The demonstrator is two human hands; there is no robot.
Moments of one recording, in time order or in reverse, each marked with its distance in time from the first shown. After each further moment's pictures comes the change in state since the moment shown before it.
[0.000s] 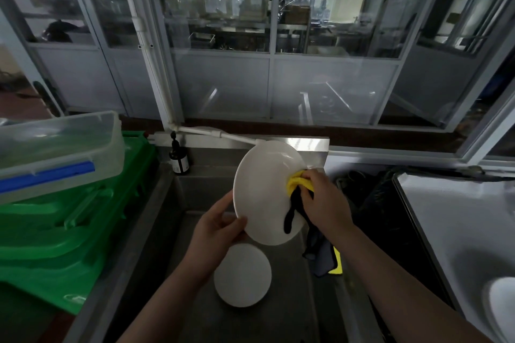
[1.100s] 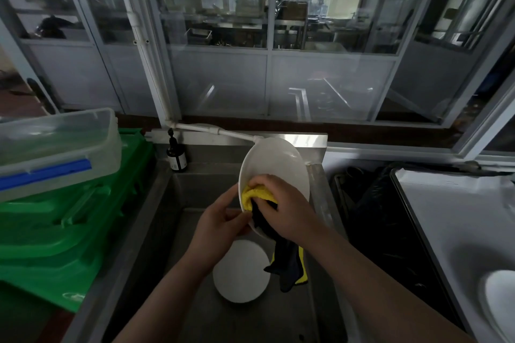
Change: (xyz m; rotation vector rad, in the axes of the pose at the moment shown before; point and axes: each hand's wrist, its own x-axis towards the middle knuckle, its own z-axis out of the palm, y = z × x) left_hand 0.006 0.004 0.006 0.088 -0.049 0.011; right_hand -0.020 -0.063 0.010 0.387 -0.191 -0.316
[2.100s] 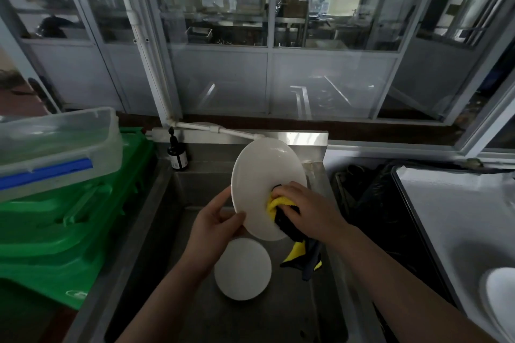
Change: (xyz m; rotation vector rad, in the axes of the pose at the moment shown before) left_hand -0.007 -0.003 -0.002 -0.070 0.078 -0.012; right_hand -0.019 0.045 -0.026 -0.265 -0.186 0.056
